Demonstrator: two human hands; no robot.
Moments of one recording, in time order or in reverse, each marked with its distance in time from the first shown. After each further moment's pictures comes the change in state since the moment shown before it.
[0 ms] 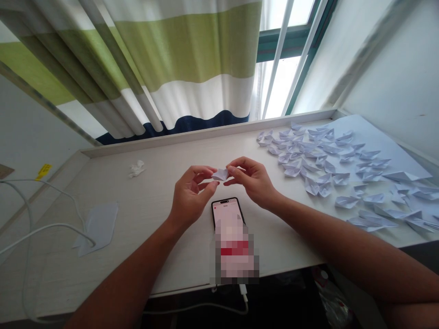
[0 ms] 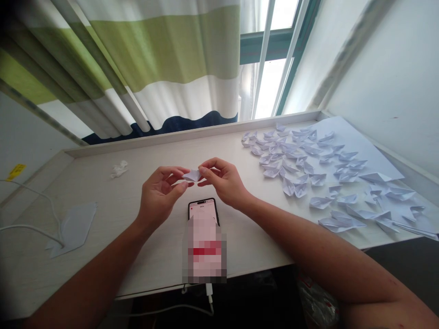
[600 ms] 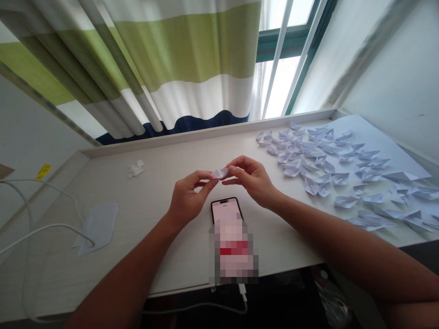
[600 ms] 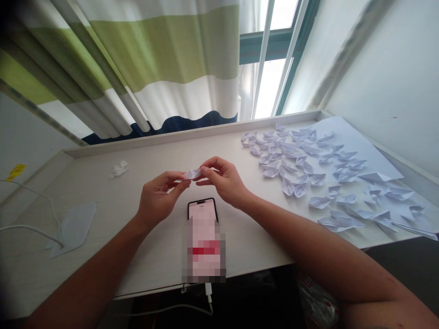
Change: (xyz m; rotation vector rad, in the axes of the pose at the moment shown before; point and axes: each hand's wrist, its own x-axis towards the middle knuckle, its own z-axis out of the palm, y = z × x) left_hand 0.003 -0.010 -0.011 0.343 -0.037 0.180; right_hand 0.000 0.002 -0.005 -0.009 -0.033 0.041
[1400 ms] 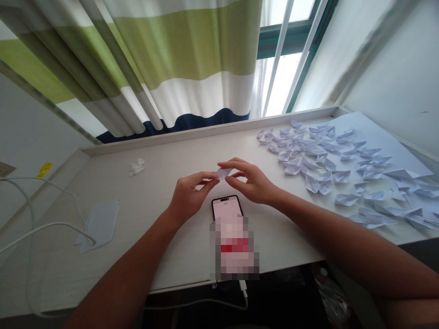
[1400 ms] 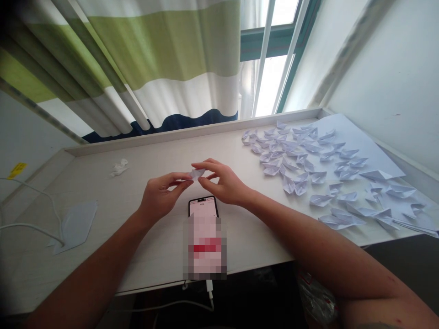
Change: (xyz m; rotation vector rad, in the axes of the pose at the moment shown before) left_hand 0.003 -0.002 -0.005 0.049 -0.087 -0.038; right_hand -0.002 -0.003 -0.009 -0.525 -0.181 -0.197
